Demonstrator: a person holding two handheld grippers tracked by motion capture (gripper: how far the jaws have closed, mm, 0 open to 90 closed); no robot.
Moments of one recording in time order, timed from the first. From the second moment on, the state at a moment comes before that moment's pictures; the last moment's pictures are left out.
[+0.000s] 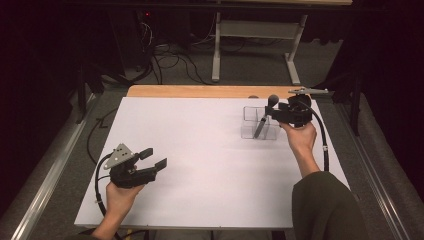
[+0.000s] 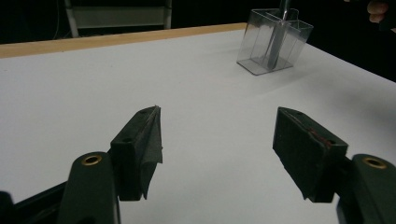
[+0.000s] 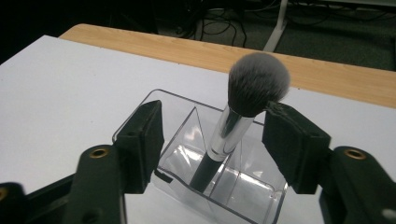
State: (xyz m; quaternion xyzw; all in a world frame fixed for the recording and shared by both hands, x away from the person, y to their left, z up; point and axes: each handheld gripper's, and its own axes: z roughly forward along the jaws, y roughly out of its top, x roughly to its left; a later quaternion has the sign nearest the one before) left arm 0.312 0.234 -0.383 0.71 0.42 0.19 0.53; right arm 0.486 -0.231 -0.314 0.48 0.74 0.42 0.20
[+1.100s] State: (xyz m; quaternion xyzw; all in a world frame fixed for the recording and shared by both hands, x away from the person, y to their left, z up) left arm 0.312 0.234 -0.382 0.71 0.42 0.19 0.53; right arm 0.459 -0.244 -0.300 0.46 0.73 0.45 0.23
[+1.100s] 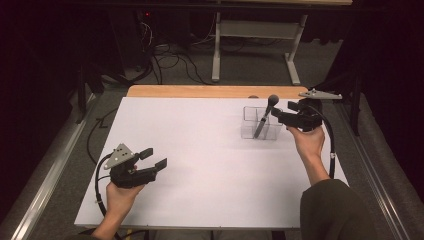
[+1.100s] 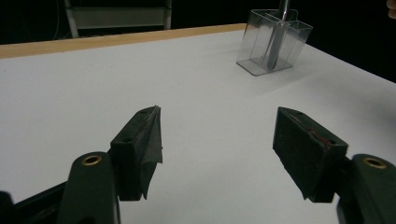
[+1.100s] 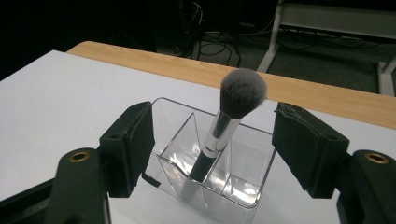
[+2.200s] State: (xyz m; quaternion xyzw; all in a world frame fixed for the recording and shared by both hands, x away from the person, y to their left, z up) left arm 0.311 0.236 -0.382 0.71 0.42 0.20 0.54; right arm 0.429 -0.256 -0.300 0.44 0.73 0.48 0.23
